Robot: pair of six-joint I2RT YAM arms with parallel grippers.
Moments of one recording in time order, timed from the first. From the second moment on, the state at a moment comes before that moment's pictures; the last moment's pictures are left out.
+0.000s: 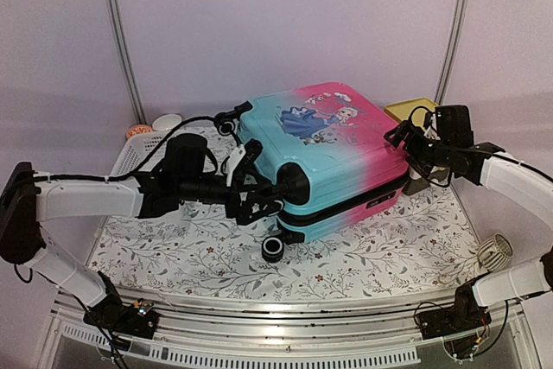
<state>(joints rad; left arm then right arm) -0.78 1.43 0.83 0.25 0.55 -0.04 0.29 1.24 0.95 -0.23 -0.10 0.82</state>
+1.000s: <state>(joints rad) -1.02 1.56 0.93 0.15 0.42 -0.09 0.40 1.56 1.22 -0.23 -0.03 0.73</state>
